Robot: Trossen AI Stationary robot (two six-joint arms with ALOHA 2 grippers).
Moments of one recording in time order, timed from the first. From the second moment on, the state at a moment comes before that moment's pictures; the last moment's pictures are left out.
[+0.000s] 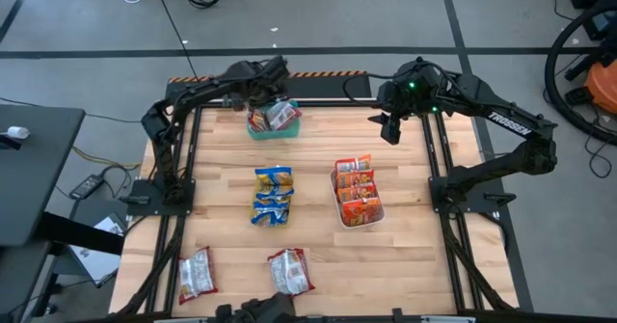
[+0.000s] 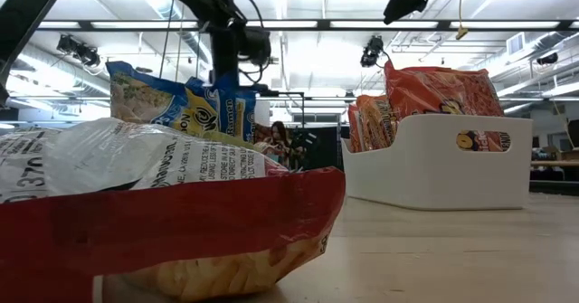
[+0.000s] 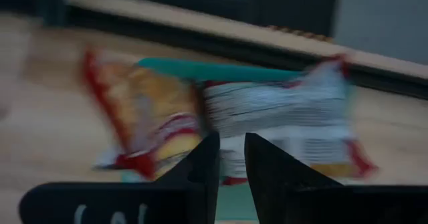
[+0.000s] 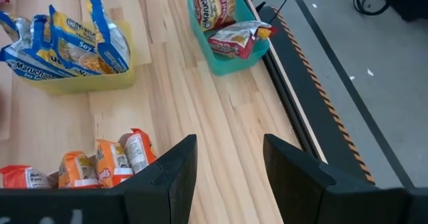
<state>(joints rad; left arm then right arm) 0.67 1.90 1.66 -1.03 -0.28 -1.07 -0.40 1.21 1.48 -1.03 -0.01 -0.16</state>
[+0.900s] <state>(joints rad) 0.51 2.13 1.76 -0.85 -0.40 -1.05 -0.46 1.21 1.48 -1.06 -0.02 -0.18</state>
